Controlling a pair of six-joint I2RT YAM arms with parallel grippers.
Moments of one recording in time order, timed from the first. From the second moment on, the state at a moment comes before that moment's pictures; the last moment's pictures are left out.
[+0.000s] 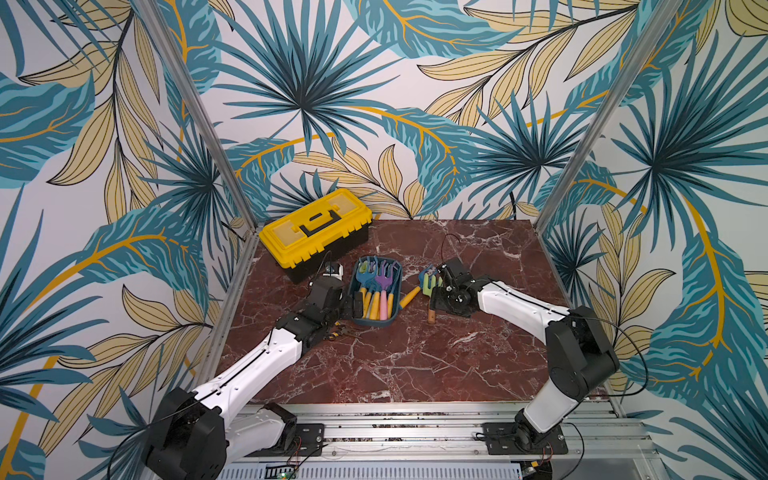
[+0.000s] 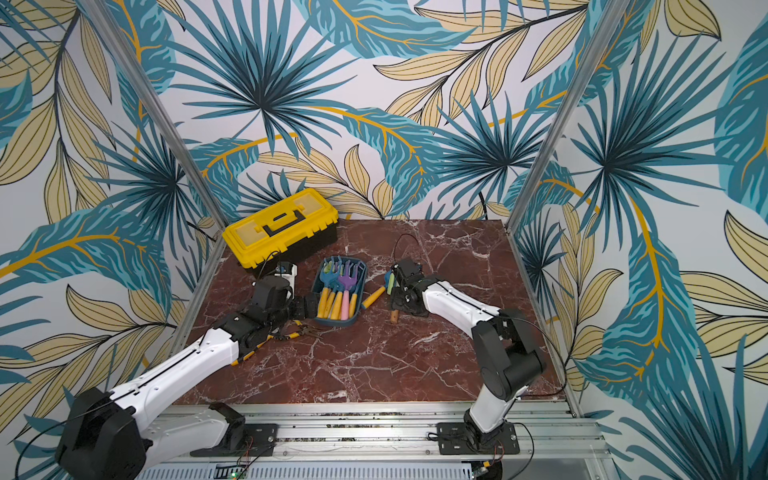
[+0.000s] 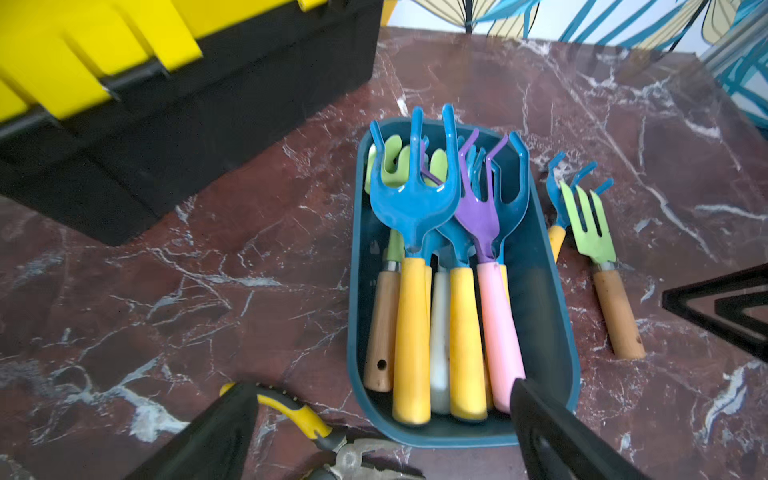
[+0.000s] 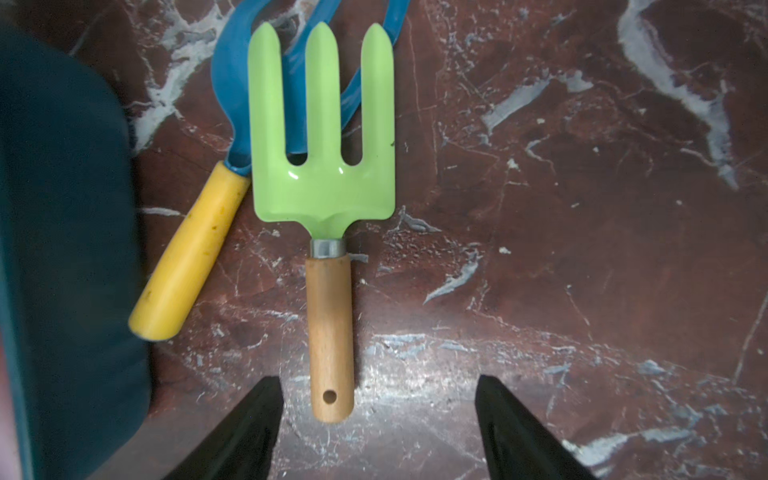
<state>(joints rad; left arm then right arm) -0.47 1.14 0.73 -0.21 -0.18 -0.38 0.47 1.73 1.17 -0.61 0.15 0.66</state>
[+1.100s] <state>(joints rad) -0.47 1.09 0.71 -0.15 -0.23 -0.40 0.50 2.00 1.37 -0.66 0.20 0.72</state>
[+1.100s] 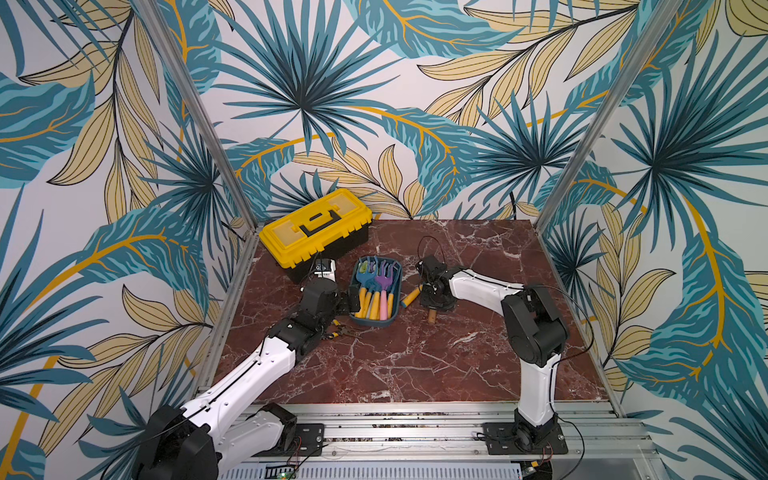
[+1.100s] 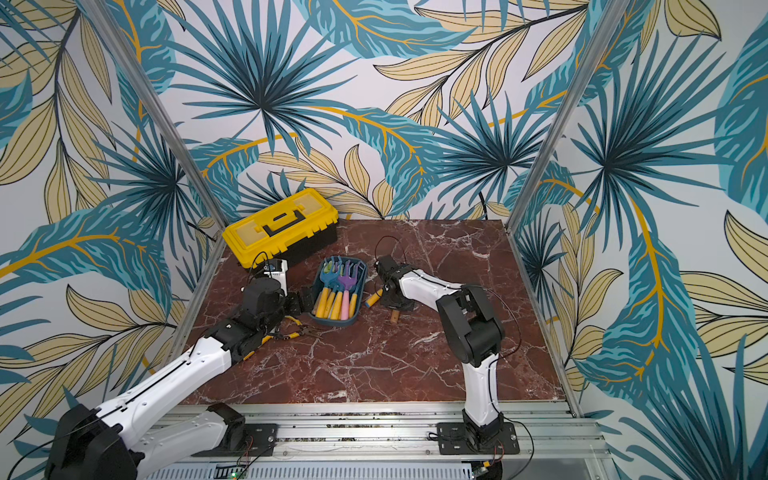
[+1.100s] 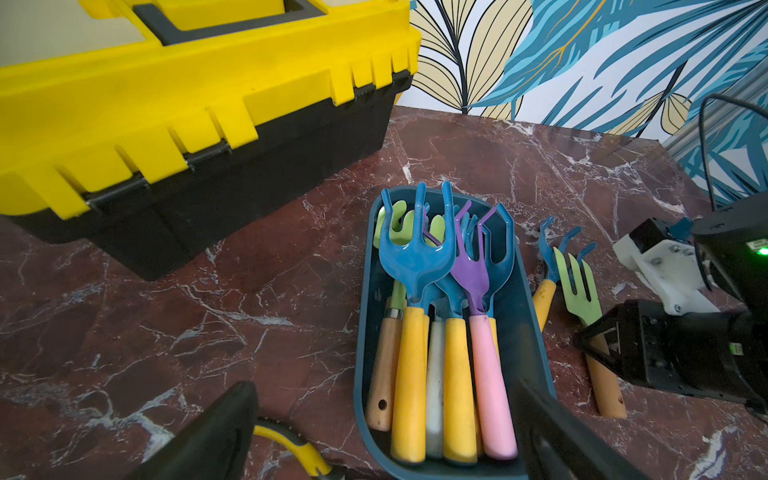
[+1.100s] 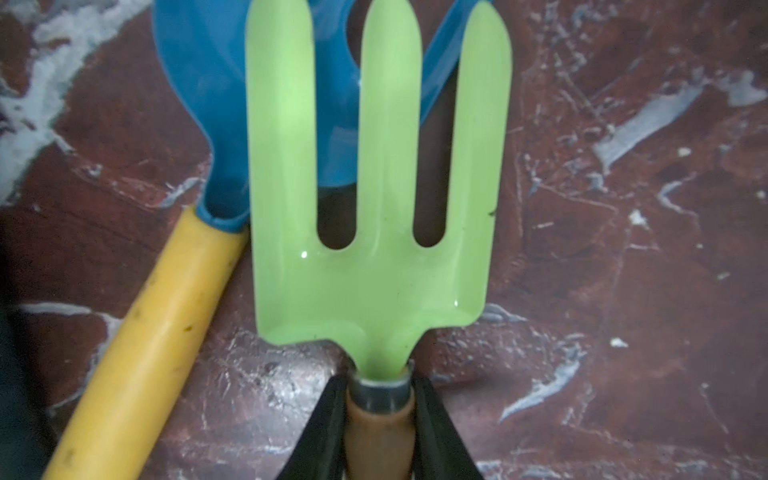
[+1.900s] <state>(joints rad) -0.47 1.06 0.71 -0.15 -0.24 -0.40 0.72 1.88 1.56 -0.67 0.08 0.78</state>
